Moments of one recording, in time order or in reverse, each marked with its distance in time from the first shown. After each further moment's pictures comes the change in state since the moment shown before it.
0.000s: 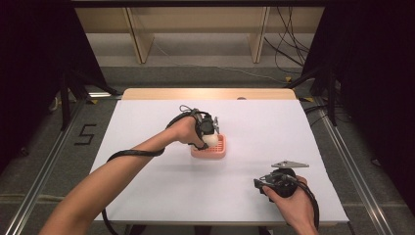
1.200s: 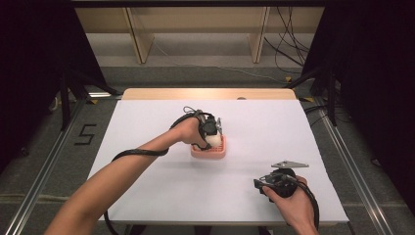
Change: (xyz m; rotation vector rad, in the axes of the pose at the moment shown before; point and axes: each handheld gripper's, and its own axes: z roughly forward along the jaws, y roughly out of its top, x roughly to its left) left arm 0.002 0.005 0.013 -0.012 -0.002 0.013; right arm -0.001 0.000 0.001 0.005 -0.001 -0.009
